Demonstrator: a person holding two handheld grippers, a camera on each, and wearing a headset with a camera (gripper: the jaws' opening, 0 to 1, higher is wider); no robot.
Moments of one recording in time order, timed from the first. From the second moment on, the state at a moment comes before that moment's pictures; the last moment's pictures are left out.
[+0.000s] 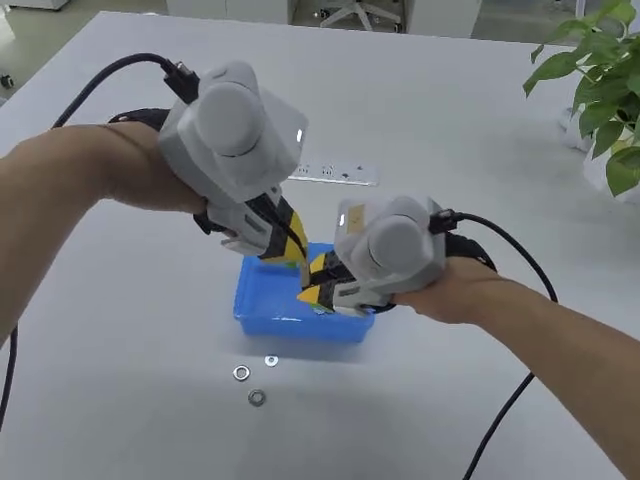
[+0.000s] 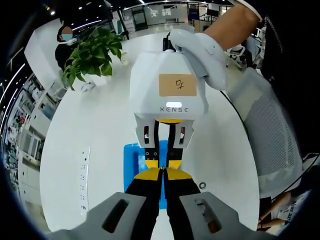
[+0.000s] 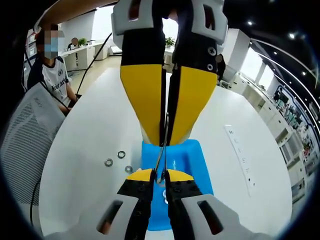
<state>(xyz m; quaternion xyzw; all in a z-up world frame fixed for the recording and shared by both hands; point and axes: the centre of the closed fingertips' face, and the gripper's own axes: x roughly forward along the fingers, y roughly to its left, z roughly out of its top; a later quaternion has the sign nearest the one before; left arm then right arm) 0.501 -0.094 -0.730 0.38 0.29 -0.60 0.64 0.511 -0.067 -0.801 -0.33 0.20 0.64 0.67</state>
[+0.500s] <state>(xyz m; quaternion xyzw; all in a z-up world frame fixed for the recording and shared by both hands) 0.524 -0.106 -0.757 0.38 0.29 -0.61 0.64 0.533 -0.081 -0.829 -0.33 0.22 0.63 0.67</state>
